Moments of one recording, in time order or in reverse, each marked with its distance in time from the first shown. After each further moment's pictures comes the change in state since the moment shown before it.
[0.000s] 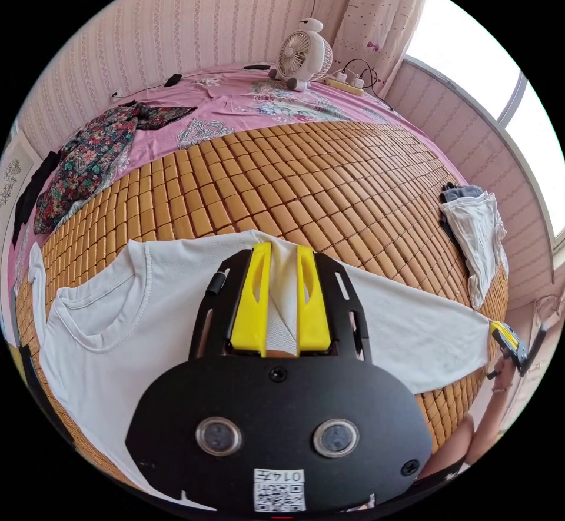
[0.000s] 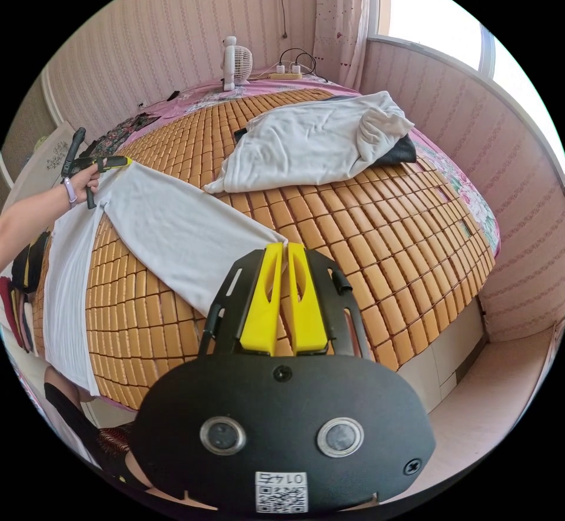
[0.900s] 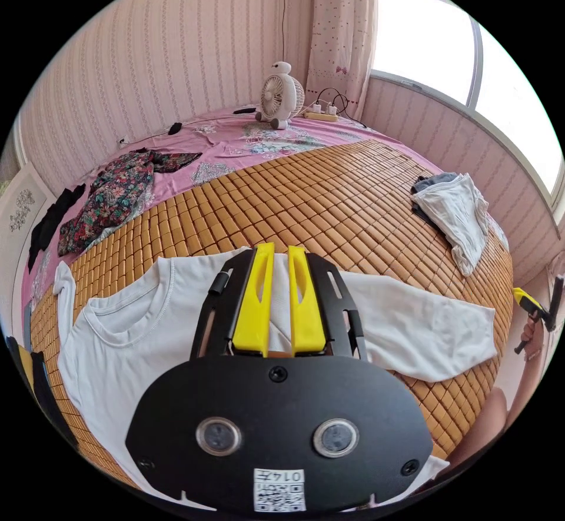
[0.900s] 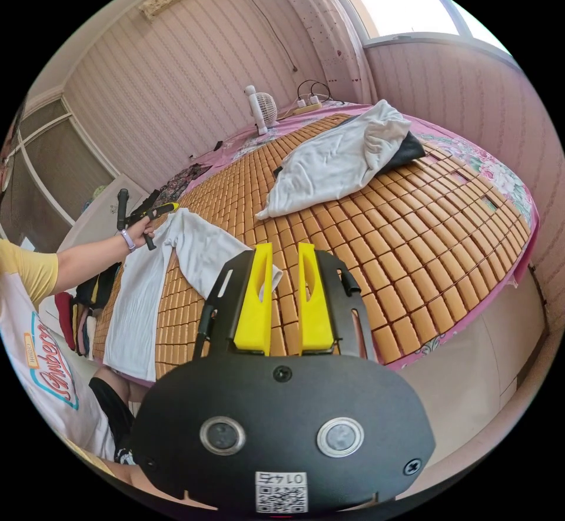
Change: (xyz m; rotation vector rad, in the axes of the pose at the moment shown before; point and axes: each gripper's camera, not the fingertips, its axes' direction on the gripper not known) left arm 0.050 0.068 0.024 0.173 -0.060 0.095; right arm 0.098 0.006 -0.156 0.159 -0.362 0.093
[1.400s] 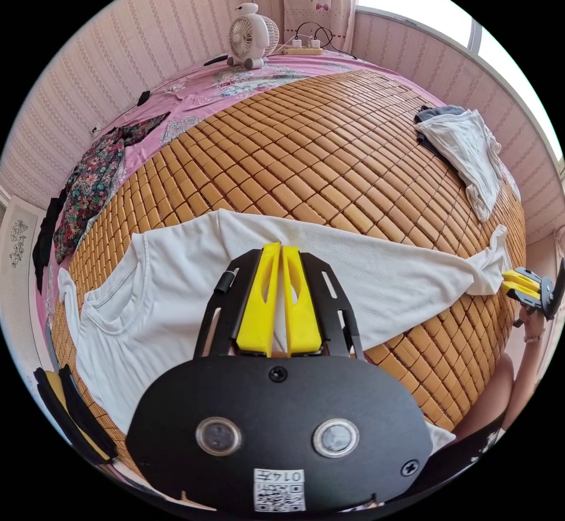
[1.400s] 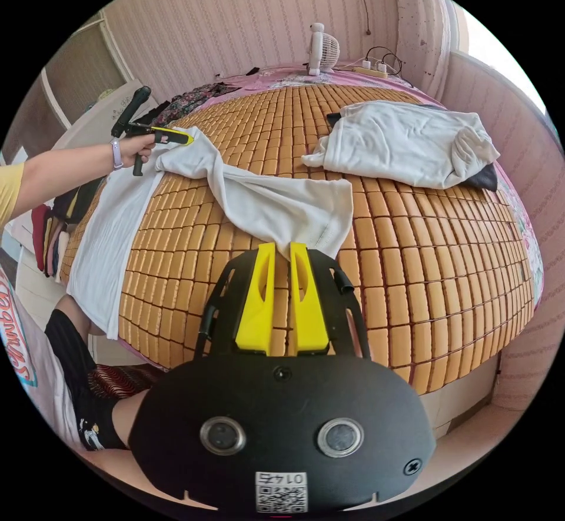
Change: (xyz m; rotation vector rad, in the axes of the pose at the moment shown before) left arm 0.043 0.014 0.048 -0.281 -0.043 0.131; right arm -0.044 0.001 0.058 -0.268 0.064 -0.294
